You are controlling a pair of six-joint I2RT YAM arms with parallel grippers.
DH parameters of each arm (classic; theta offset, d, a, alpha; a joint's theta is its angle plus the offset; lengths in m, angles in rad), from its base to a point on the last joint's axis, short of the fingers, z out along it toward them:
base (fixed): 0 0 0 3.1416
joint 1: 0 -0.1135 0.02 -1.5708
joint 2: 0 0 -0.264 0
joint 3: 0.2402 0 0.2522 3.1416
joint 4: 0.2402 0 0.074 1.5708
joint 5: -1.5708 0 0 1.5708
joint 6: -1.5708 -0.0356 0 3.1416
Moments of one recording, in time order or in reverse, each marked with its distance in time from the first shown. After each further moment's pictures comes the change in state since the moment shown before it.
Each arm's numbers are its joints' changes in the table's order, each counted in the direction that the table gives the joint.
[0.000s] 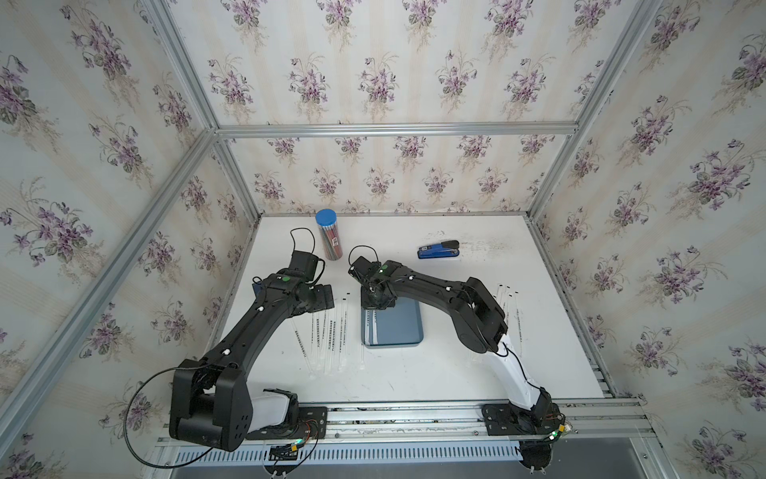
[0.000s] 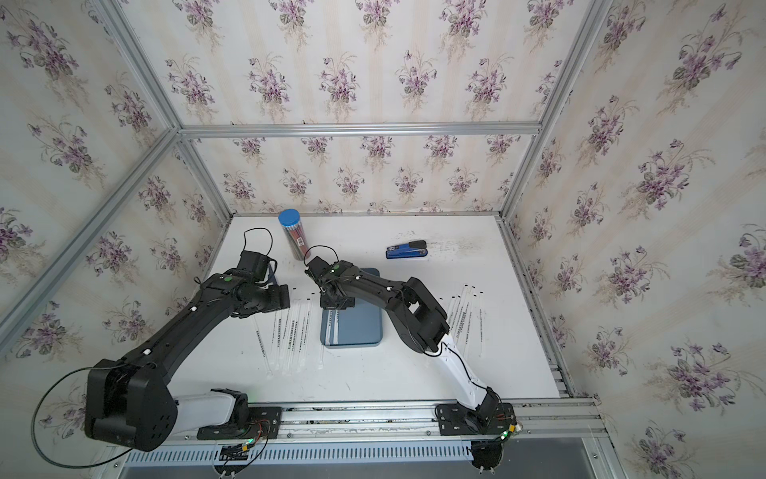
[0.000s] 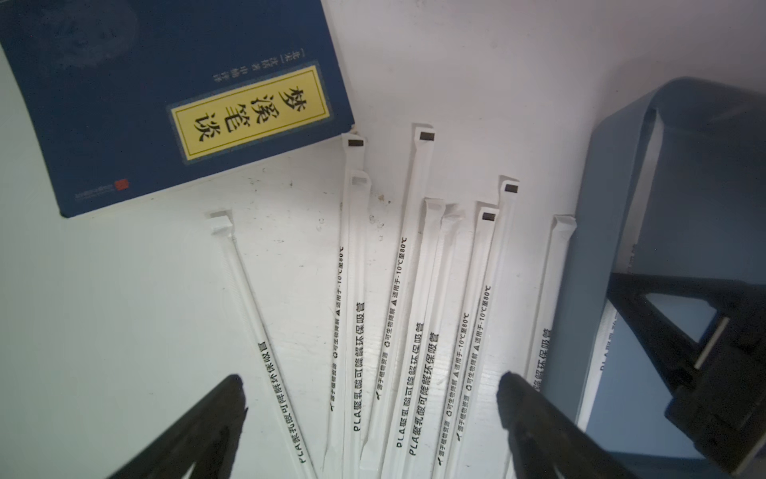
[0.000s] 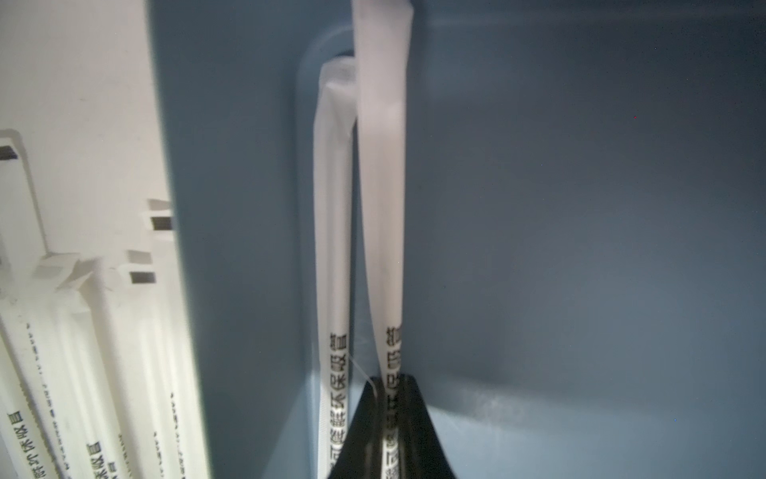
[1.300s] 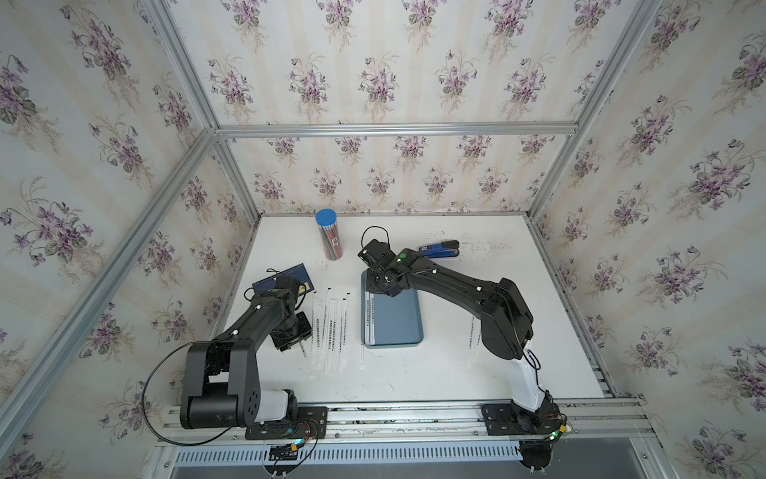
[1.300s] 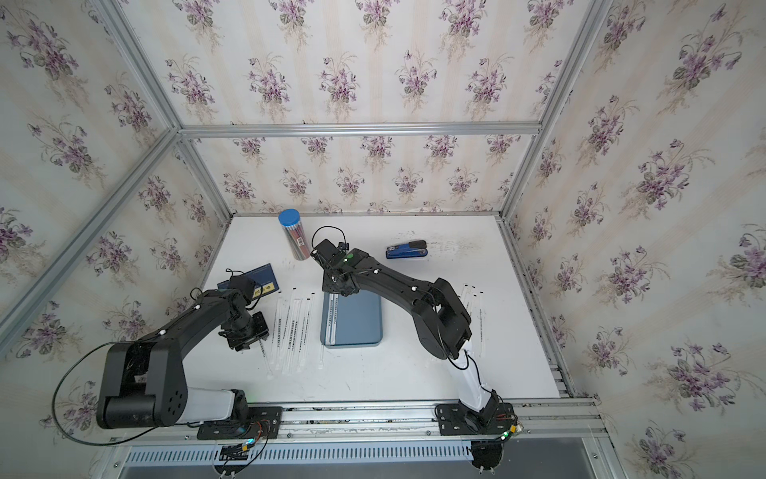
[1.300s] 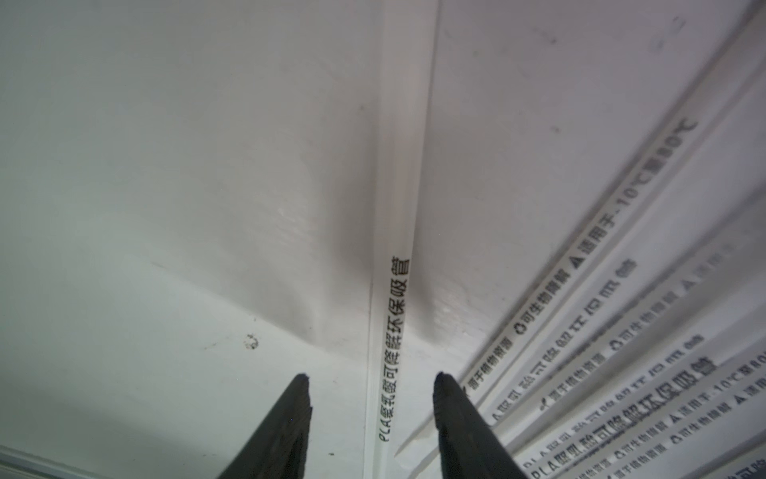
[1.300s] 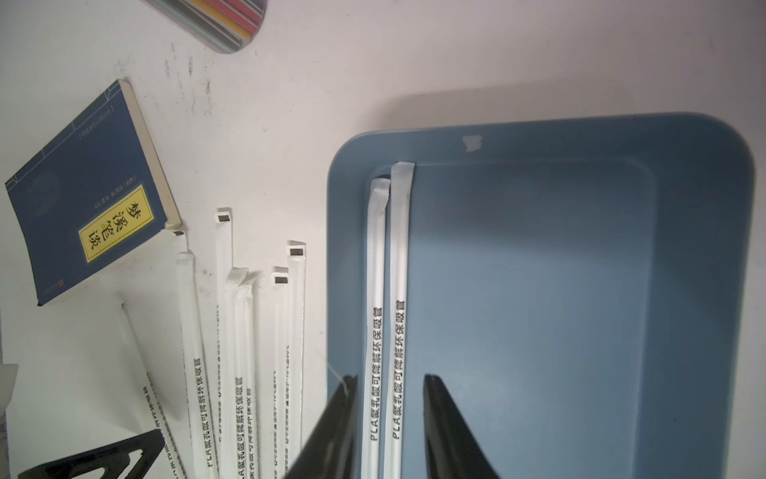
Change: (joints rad) left arm -0.200 -0.099 -0.212 0.042 -0.053 0.130; right arm 0.033 0.212 -0.082 -0.058 -0.032 0.009
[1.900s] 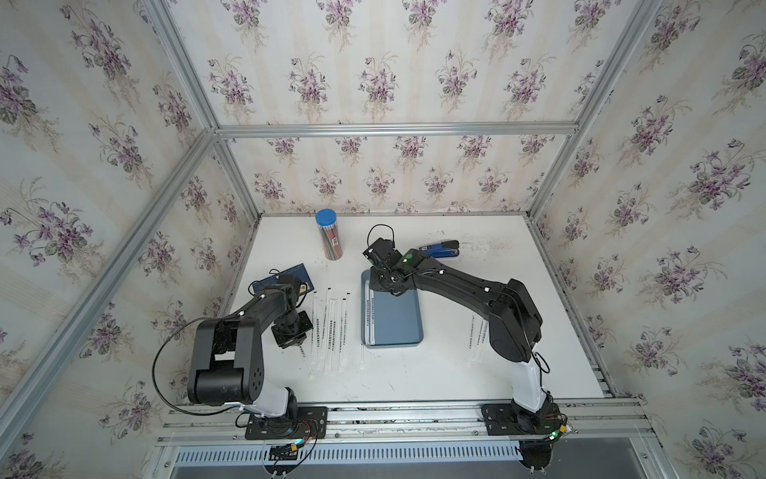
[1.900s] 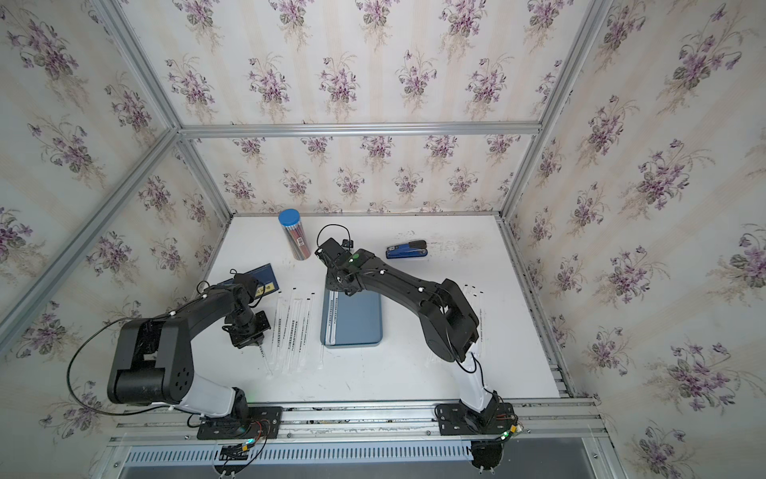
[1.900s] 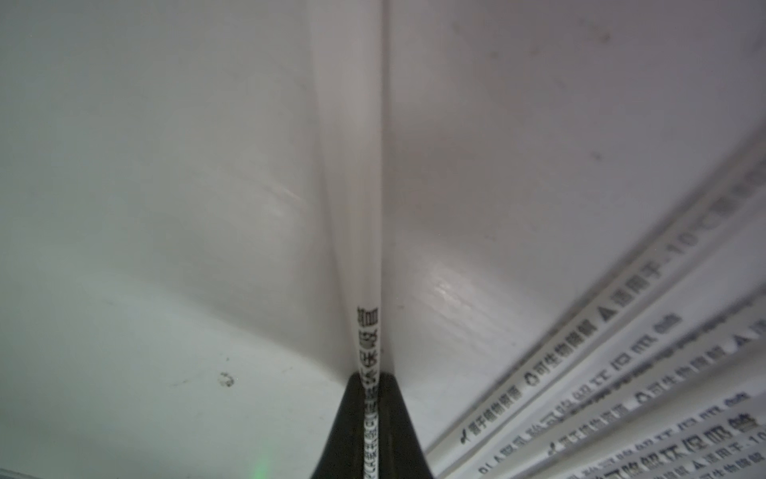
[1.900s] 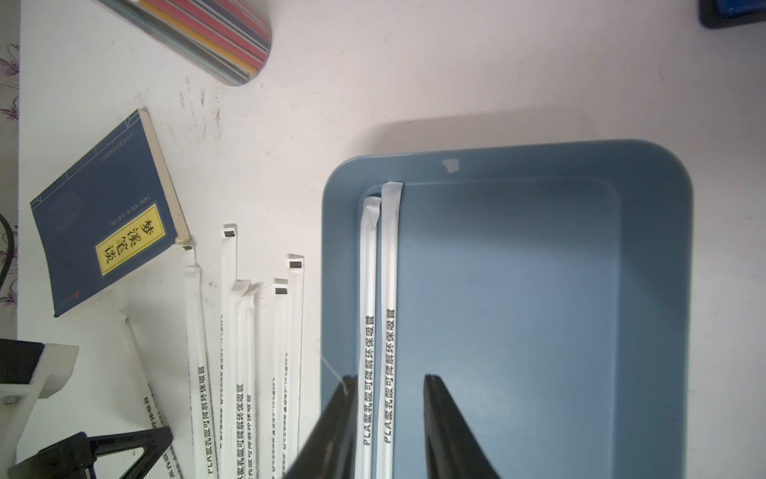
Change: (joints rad) left arm -0.013 -0.124 0.041 -0.013 -0.025 -0.022; right arm 0.011 0.058 -0.064 -0.051 -0.024 0.003
